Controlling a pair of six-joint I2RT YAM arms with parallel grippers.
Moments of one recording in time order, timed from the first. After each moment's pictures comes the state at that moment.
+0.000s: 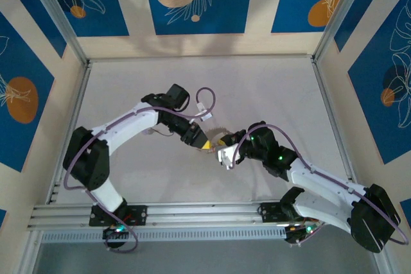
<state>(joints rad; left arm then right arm) -0.63 1.63 1.28 -0.86 1.07 0.23 0.71 0.96 0.48 -0.02 -0.28 -1.22</state>
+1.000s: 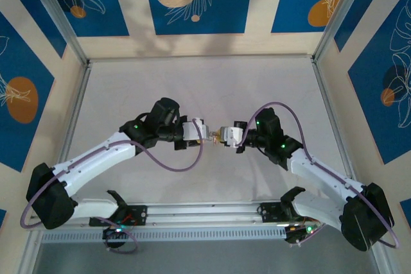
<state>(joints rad) -0.77 1.25 0.98 -0.42 0.39 0.73 0.55 1.03 0.59 -0.04 -0.61 -0.85</state>
